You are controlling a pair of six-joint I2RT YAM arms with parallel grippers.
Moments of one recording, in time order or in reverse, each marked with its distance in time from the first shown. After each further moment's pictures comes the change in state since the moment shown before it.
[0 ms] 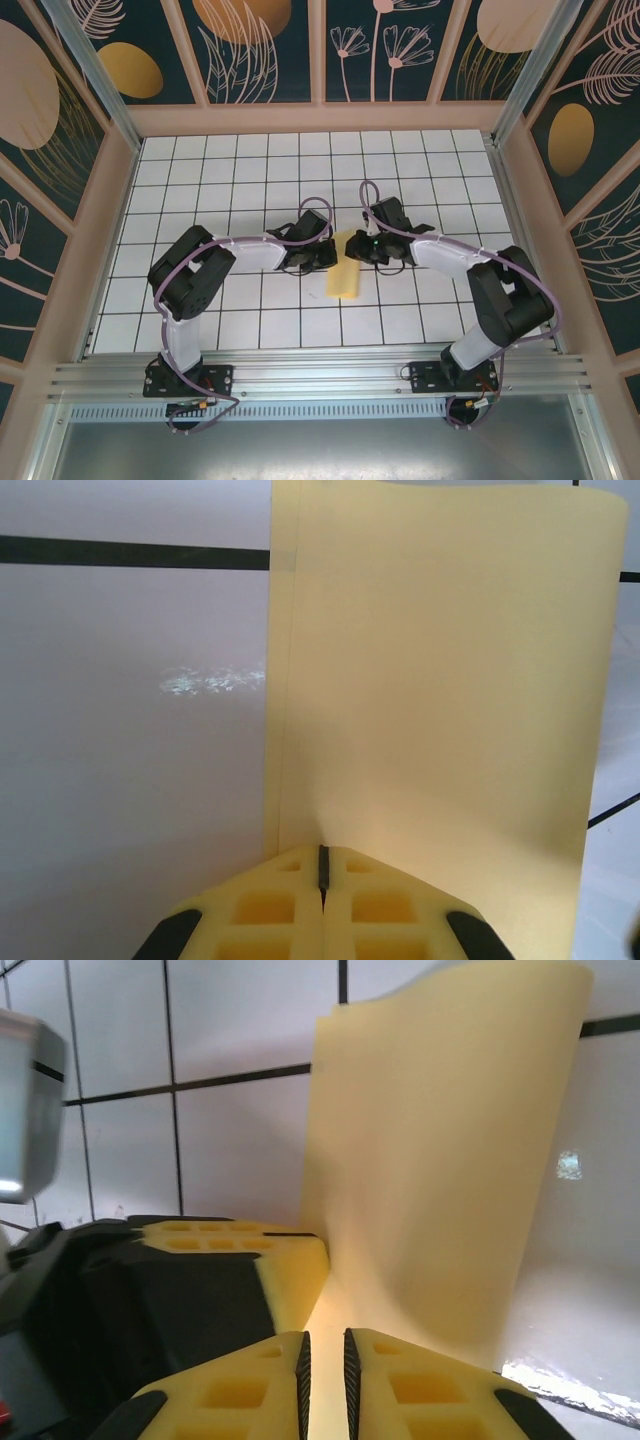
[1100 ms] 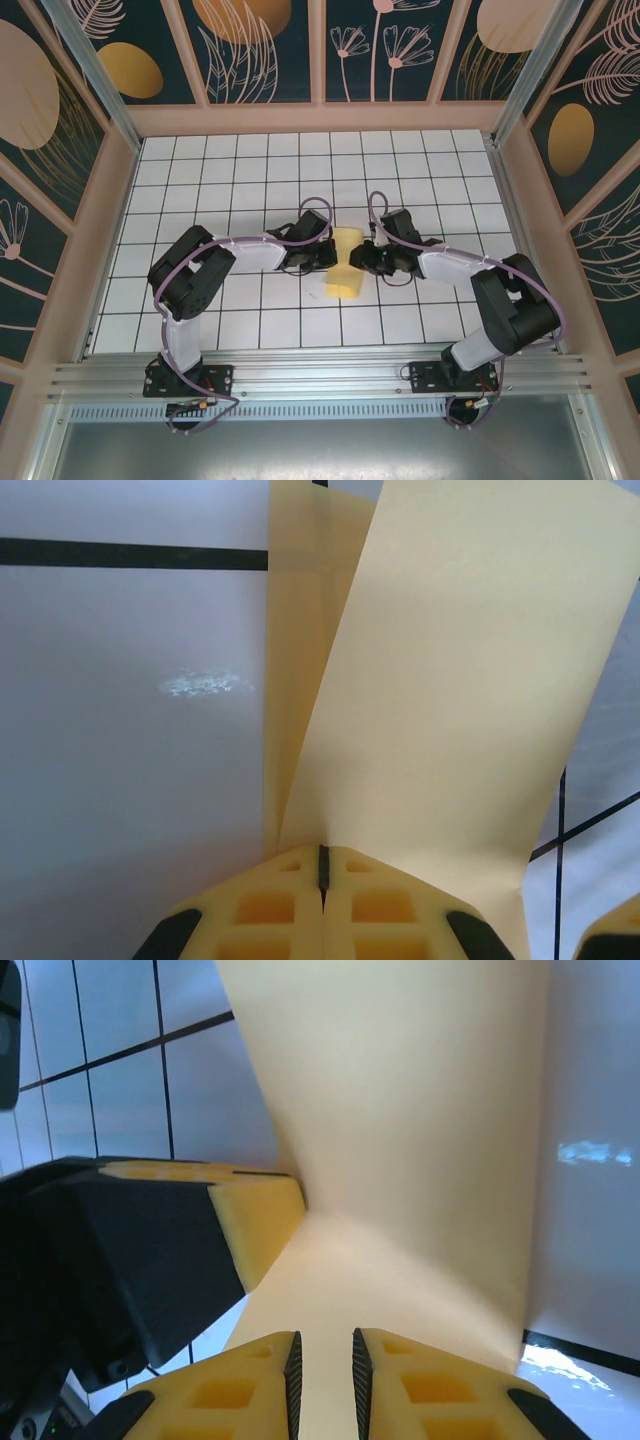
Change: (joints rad) left arm 0.000 0.000 -0.003 0.005 0.000 0.006; right arm -0.034 -0.061 -0.156 0.128 -0.099 0.029
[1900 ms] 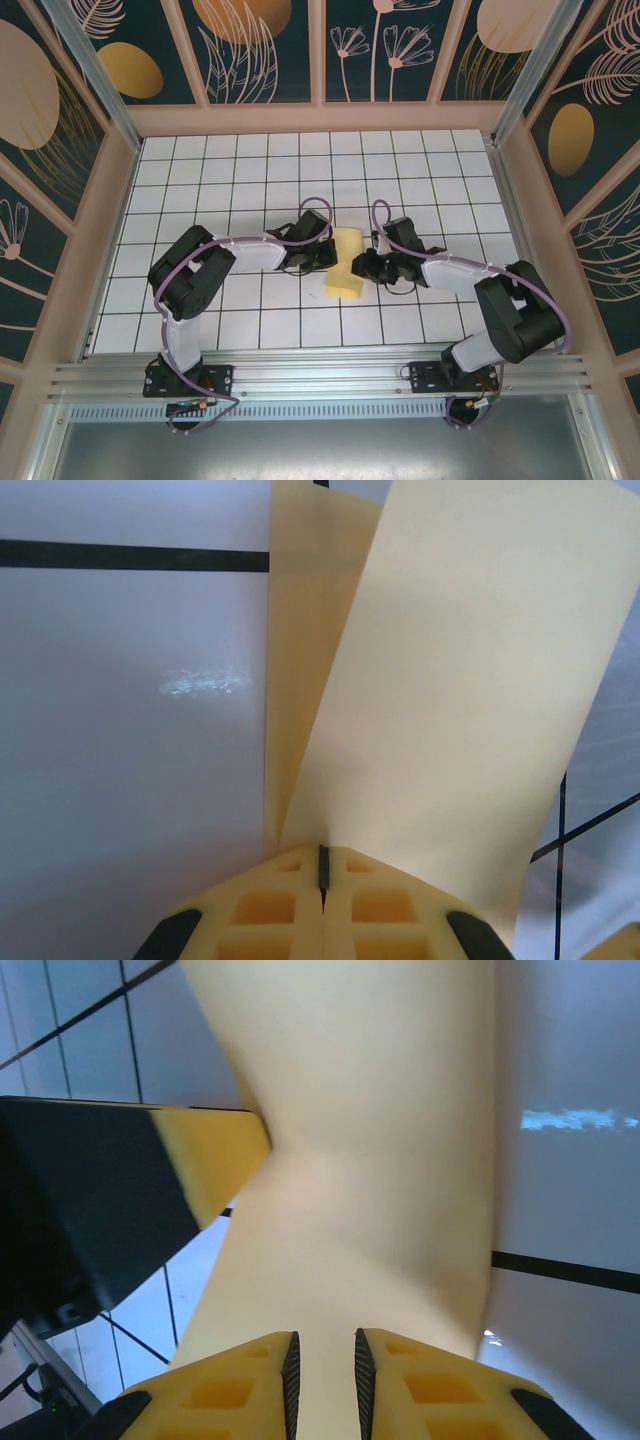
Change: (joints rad) left arm 0.000 0.003 0.000 0.002 0.000 0.000; right arm 0.011 -0.053 -0.069 0.008 -0.009 0.031
